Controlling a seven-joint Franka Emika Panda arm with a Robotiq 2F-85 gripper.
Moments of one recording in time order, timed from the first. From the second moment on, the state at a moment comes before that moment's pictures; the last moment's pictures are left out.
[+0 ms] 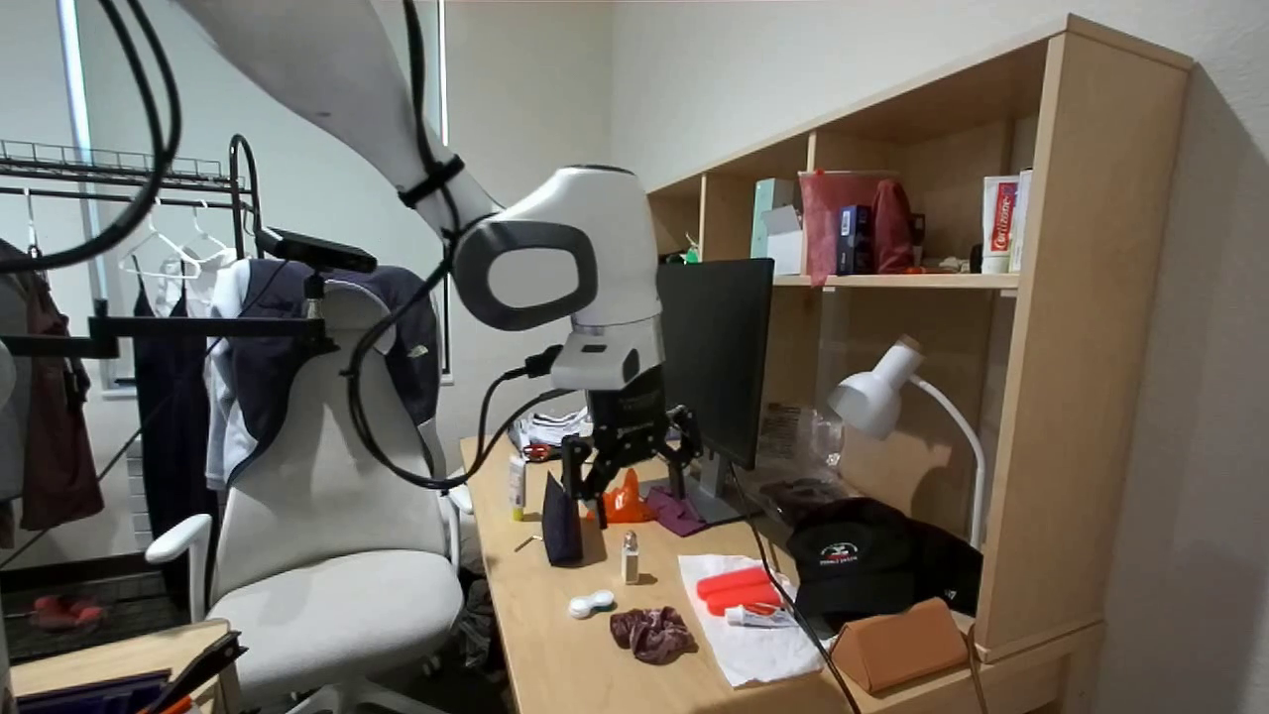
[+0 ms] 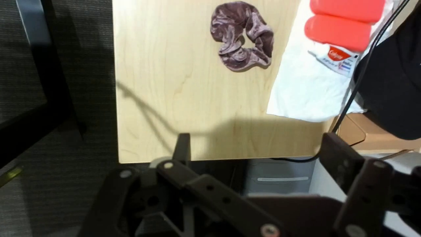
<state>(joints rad) 0.01 -0.02 -0.14 -2.43 0.17 2.60 1.45</state>
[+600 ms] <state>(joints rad) 0.02 0.39 -0.10 -1.87 0.16 2.33 1.44</state>
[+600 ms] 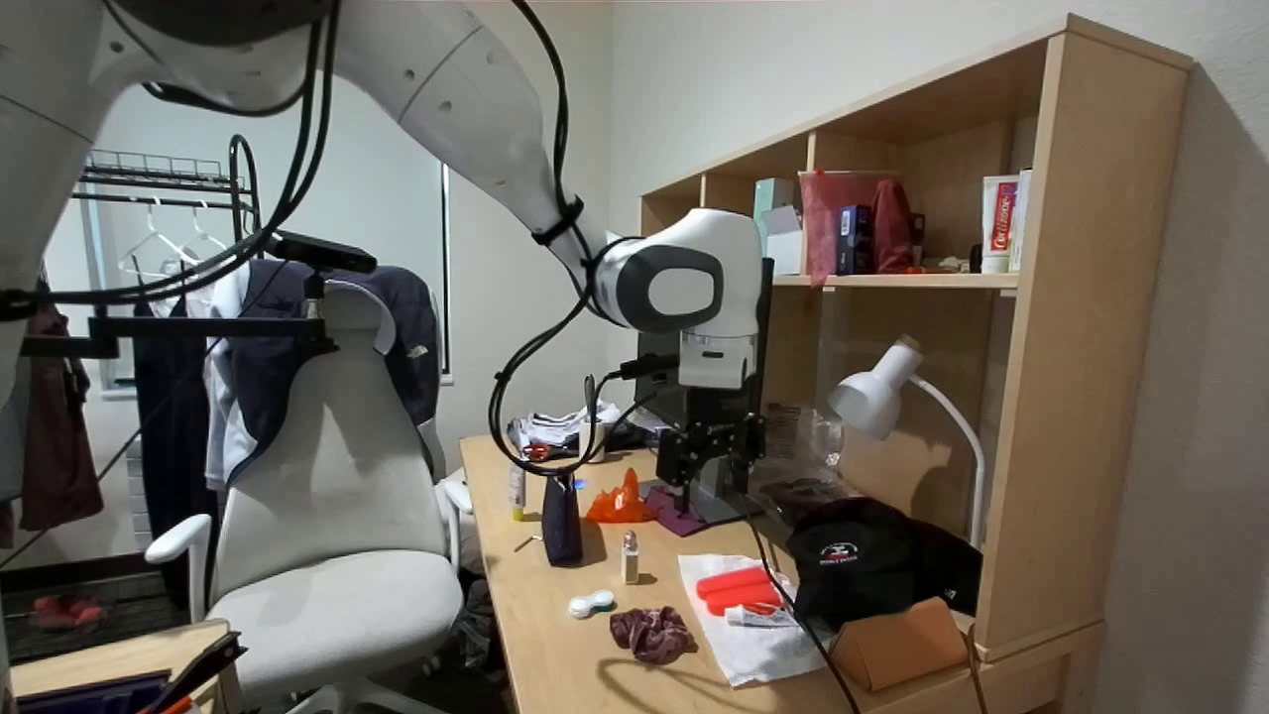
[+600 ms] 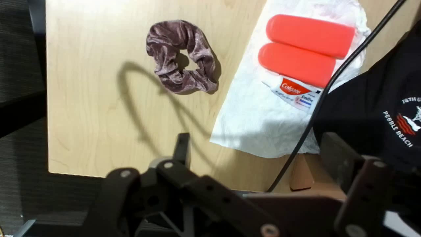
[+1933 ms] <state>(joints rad) 0.17 0.46 -0.08 -1.82 0.11 2.27 1.59</state>
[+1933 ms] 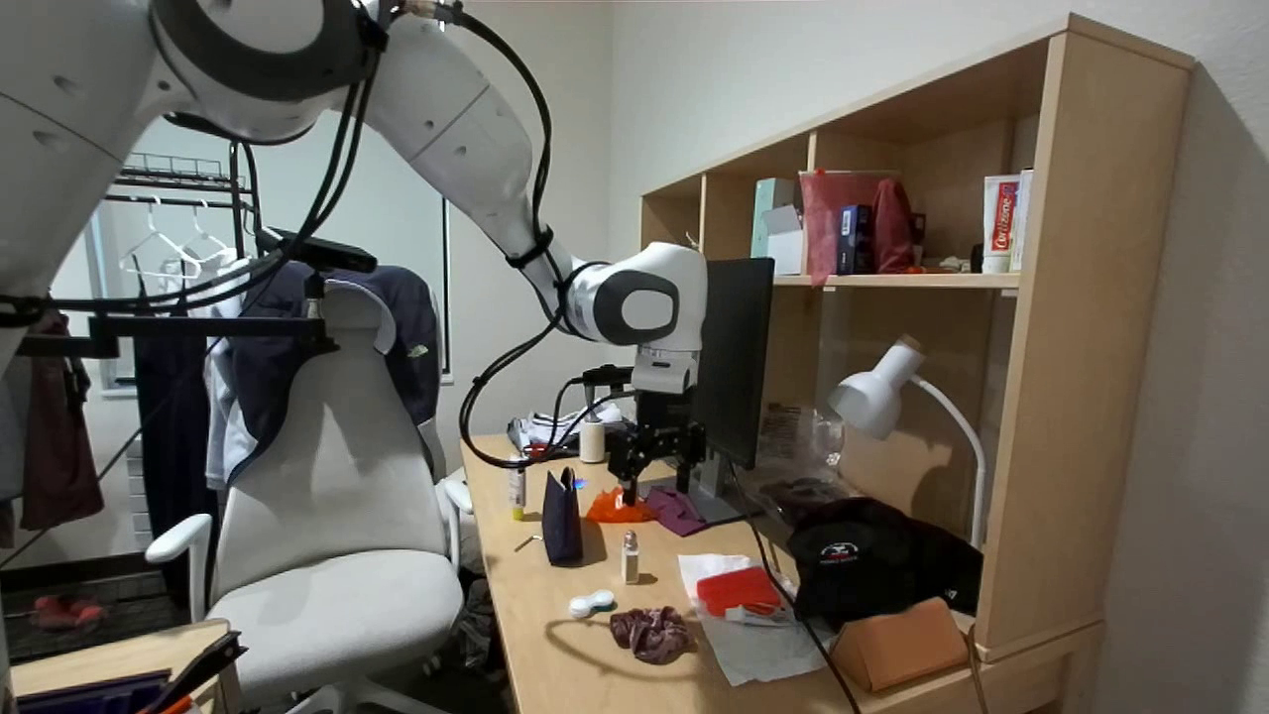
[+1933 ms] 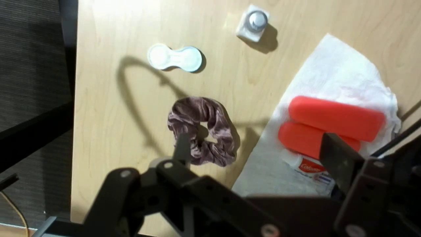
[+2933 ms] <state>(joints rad) 0.18 0.61 0.01 -1.81 0.16 2.41 1.61</state>
